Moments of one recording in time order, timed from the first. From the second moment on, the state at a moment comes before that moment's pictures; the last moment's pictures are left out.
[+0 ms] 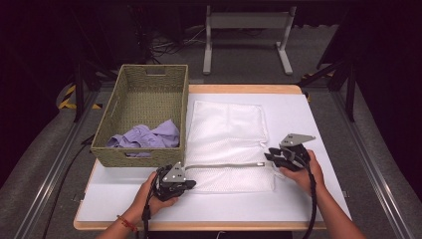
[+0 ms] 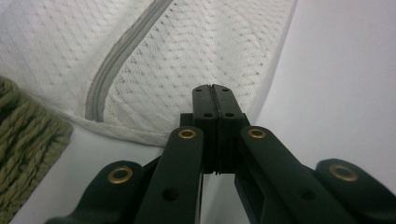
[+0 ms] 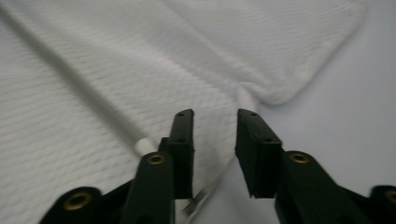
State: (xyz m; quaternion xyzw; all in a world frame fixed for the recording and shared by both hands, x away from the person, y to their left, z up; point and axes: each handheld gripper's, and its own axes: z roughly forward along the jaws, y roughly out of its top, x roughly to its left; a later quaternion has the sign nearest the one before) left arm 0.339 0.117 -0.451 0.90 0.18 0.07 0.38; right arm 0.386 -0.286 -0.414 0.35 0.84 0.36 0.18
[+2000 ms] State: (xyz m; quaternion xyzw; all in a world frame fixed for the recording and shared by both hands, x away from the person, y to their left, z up) left arm 0.327 0.129 -0.430 0.87 0.18 0.11 0.44; right arm 0.310 -0.299 -0.411 0.29 0.84 0.40 0.22
